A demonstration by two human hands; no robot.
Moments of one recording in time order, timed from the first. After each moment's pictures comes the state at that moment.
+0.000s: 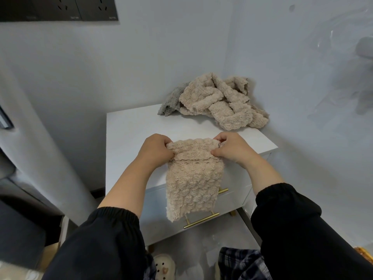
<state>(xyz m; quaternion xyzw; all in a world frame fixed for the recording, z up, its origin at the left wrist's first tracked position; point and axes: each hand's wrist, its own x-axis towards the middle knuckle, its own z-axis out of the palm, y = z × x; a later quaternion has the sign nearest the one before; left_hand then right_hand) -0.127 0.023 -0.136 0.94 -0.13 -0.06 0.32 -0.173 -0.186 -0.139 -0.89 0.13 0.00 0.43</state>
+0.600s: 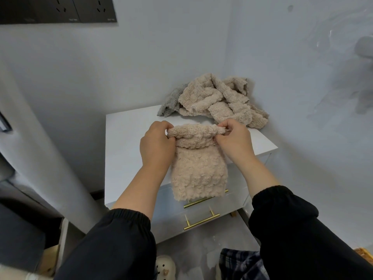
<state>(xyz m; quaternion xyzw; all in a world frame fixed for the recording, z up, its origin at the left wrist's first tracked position) -0.130 0.003 -0.143 0.90 -0.09 0.19 0.38 -0.172 -0.178 -0.138 -0.85 0.13 -0.22 0.46</state>
